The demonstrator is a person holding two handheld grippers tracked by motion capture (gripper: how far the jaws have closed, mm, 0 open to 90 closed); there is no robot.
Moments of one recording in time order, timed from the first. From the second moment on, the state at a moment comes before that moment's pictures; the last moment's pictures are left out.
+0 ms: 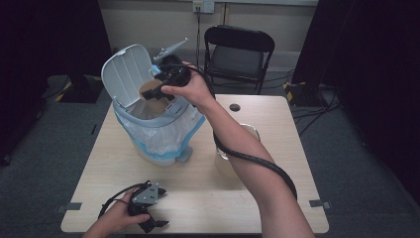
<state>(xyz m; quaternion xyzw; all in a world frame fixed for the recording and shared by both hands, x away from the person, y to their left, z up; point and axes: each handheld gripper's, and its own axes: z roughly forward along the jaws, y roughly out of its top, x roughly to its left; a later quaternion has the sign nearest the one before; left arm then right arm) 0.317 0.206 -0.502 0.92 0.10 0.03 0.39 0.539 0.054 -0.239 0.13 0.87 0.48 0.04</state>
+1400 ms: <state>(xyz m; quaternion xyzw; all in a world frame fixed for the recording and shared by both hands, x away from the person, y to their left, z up) 0.316 0.206 -0.502 0.92 0.10 0.04 0.39 0.493 -0.092 -0.257 0.17 0.87 0.46 0.07</state>
